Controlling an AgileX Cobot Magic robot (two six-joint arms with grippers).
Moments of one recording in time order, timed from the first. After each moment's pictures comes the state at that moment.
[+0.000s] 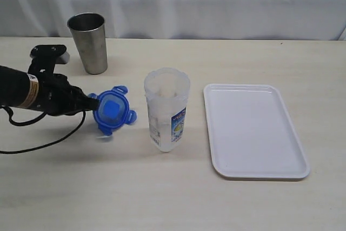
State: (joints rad) left arm -0.17 1.78 -0.81 1.70 -0.37 -1.67; right arm 0.11 0.00 0.00 -0.01 0.34 0.00
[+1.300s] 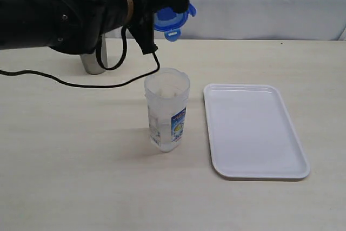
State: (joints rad) left arm -0.71 1.74 -1.25 1.71 0.38 -0.70; right arm 0.11 0.00 0.00 -0.01 0.34 0.00
